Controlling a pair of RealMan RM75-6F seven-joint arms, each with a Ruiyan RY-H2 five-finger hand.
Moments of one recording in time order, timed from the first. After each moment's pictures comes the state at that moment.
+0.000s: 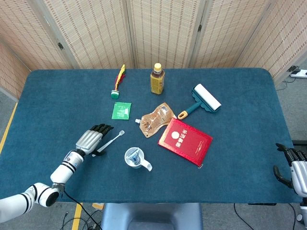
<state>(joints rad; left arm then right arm) -0.74 -1.51 -0.08 -1.23 1.29 0.82 -0.02 0.00 -1.10 0.06 -1.53 -1.49 1.52 0.10</state>
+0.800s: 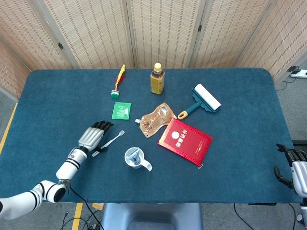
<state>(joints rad) -0.75 -1.59 -0.12 -1.13 1.23 0.80 0.03 0.00 -1.10 0.06 -1.52 -1.49 1.52 0.11</state>
